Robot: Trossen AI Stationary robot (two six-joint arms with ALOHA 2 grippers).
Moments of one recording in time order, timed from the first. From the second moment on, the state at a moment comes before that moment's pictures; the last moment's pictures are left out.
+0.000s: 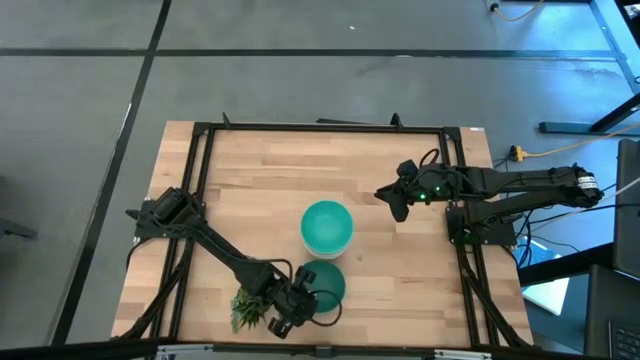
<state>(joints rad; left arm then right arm) -0.59 1.97 1.42 -0.50 -0.14 -0.13 -0.01 0.92 0.71 -0.34 0.14 0.67</state>
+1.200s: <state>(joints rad) -0.58 1.66 1.48 -0.49 -0.27 -0.10 -0.01 0.92 0.72 -0.42 0.14 0.68</state>
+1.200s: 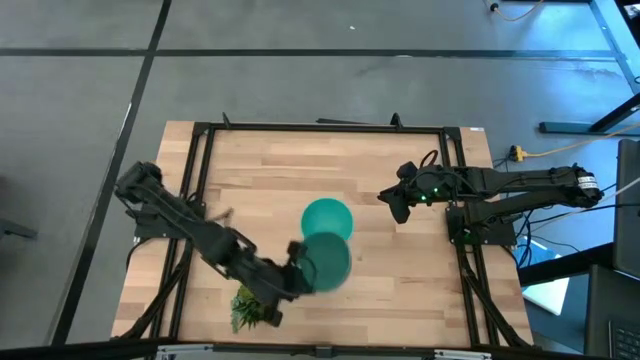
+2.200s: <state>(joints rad) -0.40 1.79 1.48 -0.68 -0.32 -0.05 -0.01 0.92 0.72 -0.43 0.14 0.67</state>
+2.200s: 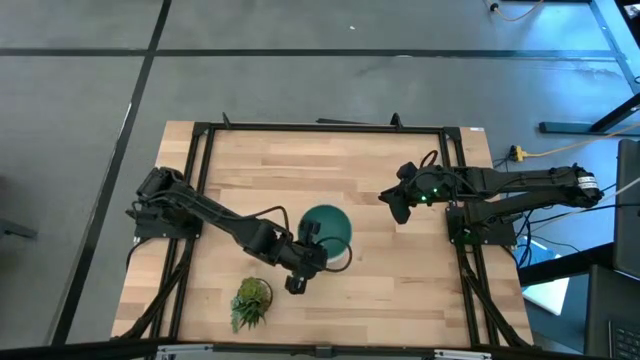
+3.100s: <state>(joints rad) -0.40 1.75 1.48 -0.60 -0.30 -0.02 -0.01 0.92 0.72 -0.44 0.14 0.65</state>
